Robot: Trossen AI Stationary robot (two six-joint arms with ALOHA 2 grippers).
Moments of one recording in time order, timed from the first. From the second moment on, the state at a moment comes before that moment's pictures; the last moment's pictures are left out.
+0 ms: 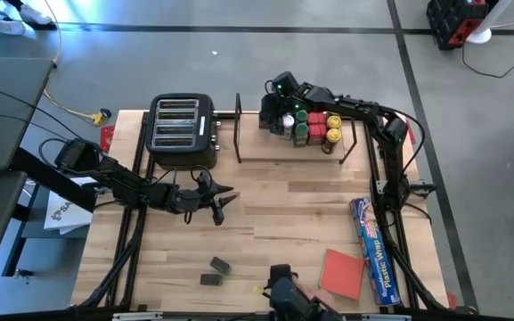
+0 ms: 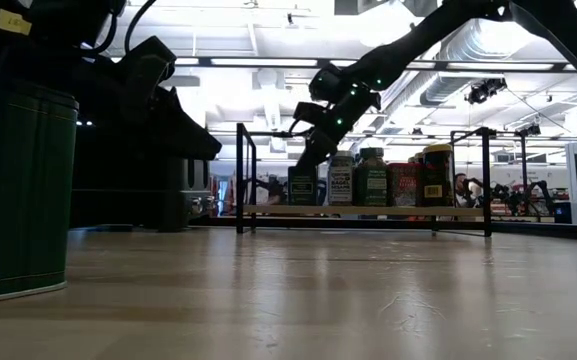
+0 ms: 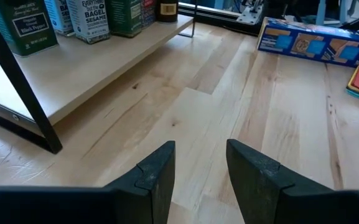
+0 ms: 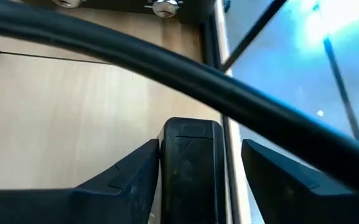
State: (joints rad) left arm -0.26 1.42 0.36 0.66 -0.61 -0.34; right arm -0.66 2.05 1.62 -0.40 -0.22 -0.65
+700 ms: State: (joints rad) left arm -0.26 1.42 0.36 0.66 -0.61 -0.34; right arm -0.63 2.03 1.62 -0.39 -0.11 -0.75
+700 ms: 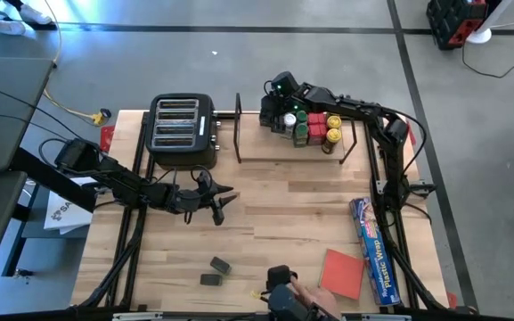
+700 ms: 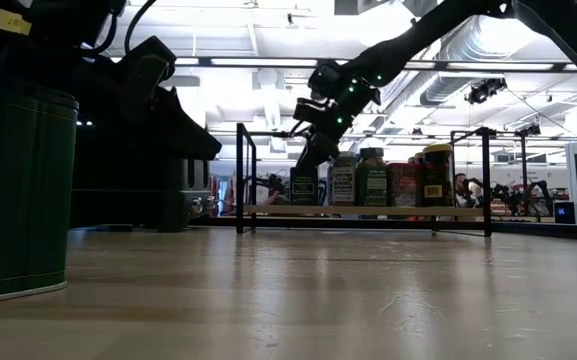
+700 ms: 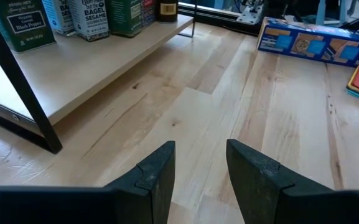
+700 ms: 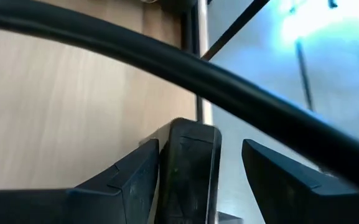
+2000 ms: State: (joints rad) left arm -0.26 1.42 0.36 0.71 -0.61 -0.34; right arm -0.55 2.01 1.62 -0.50 0.08 -0.60
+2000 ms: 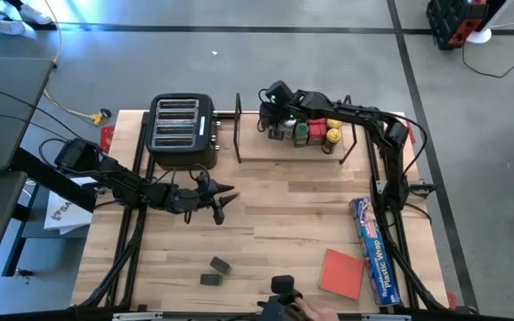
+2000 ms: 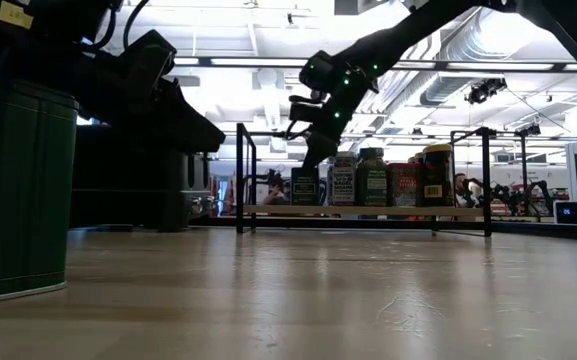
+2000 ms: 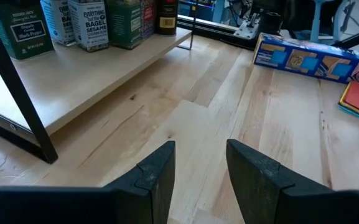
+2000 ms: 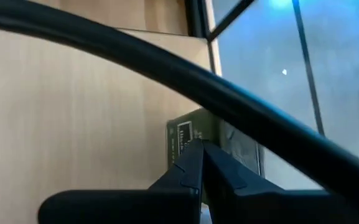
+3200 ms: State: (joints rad) left arm -0.27 1.18 0.46 0.36 -0.61 -0.28; right arm -0.35 1.73 1.53 -0.55 0.14 -0.47
